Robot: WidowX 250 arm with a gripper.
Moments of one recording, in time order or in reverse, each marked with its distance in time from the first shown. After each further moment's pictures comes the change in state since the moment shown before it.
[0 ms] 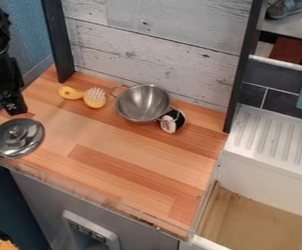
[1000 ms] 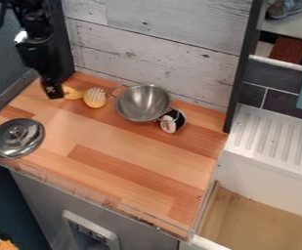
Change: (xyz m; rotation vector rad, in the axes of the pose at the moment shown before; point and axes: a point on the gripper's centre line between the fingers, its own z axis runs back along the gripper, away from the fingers) arm -0.071 -0.044 -0.031 0.047 0.061 -0.166
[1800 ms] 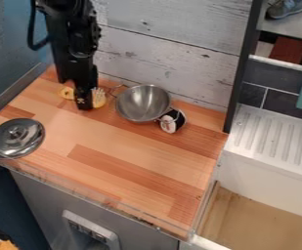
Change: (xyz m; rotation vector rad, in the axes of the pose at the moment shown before) arm -0.047 0.004 -0.042 0.067 -0.083 -0.196
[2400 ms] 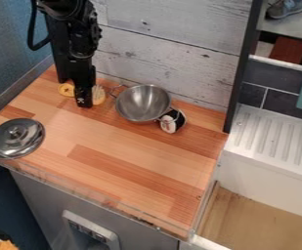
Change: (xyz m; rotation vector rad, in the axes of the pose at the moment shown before) arm 0.004 -0.002 -0.001 -0.029 -0.015 0.033
